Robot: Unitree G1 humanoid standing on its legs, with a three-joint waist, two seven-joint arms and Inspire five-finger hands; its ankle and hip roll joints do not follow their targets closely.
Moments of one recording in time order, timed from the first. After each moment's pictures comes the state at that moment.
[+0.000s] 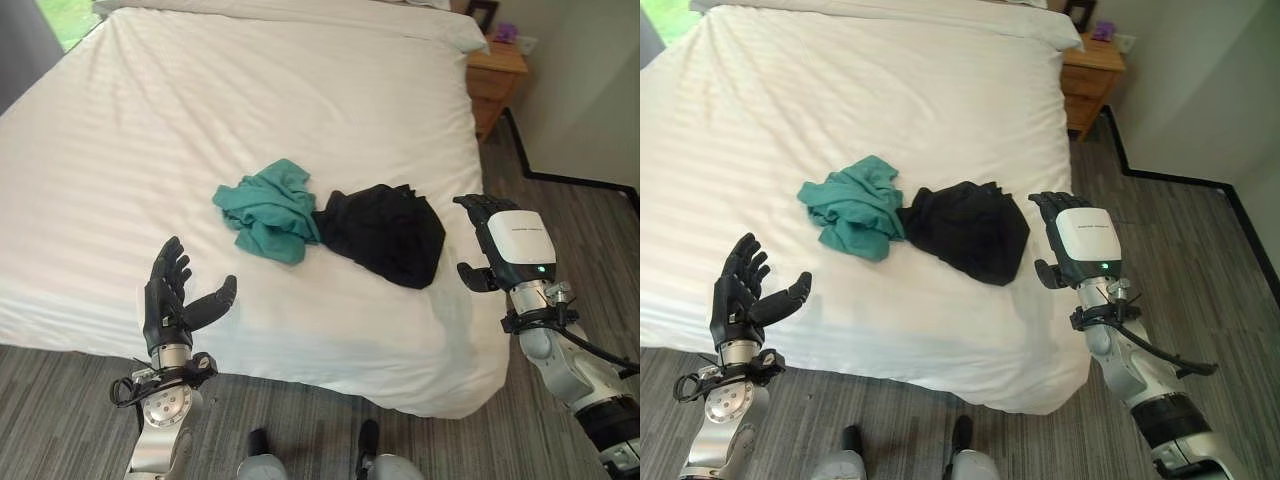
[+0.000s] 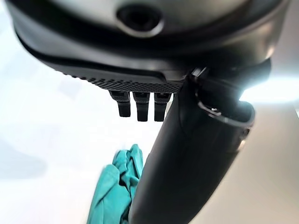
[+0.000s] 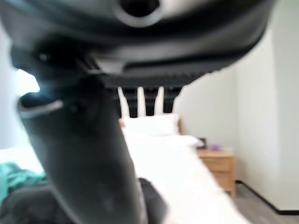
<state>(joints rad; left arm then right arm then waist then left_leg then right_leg) 0.16 0.34 0.00 0.01 -0.34 -0.23 0.36 -0.27 -0.83 0.29 0.25 -0.62 -0.02 -0.40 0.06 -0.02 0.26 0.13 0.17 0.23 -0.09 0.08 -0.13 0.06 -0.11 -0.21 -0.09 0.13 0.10</state>
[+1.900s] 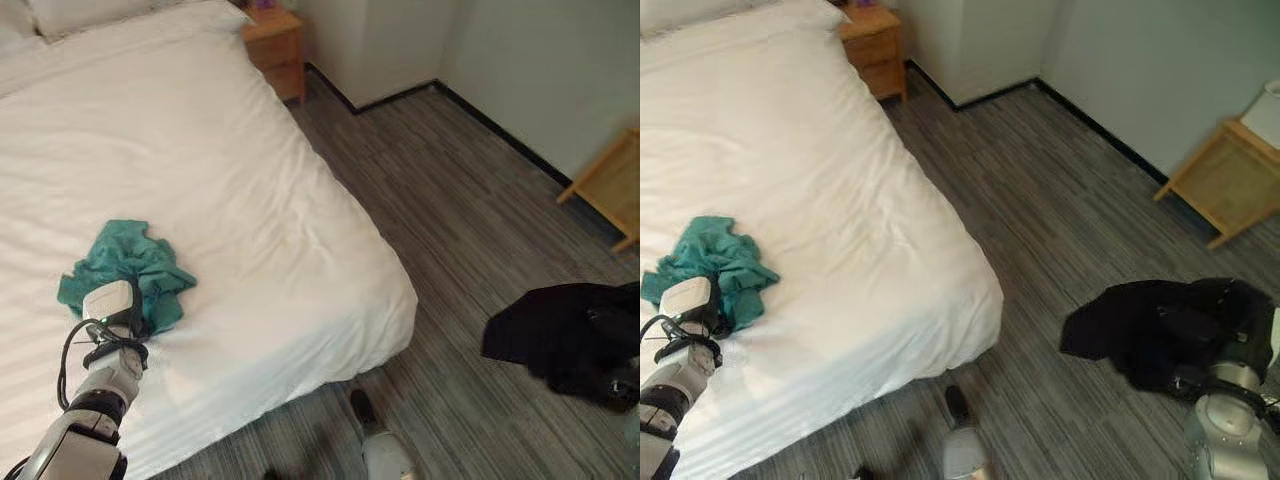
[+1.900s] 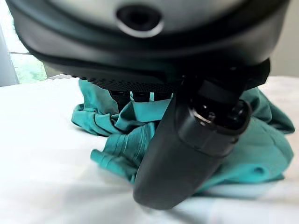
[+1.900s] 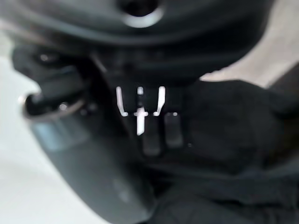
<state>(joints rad) -0.45 0.70 -0.31 1.07 0.50 0.11 0.41 0.26 -0.69 -0.31 0.22 0.58 -0.16 -0.30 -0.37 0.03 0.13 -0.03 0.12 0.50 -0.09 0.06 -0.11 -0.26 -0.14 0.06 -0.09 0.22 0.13</state>
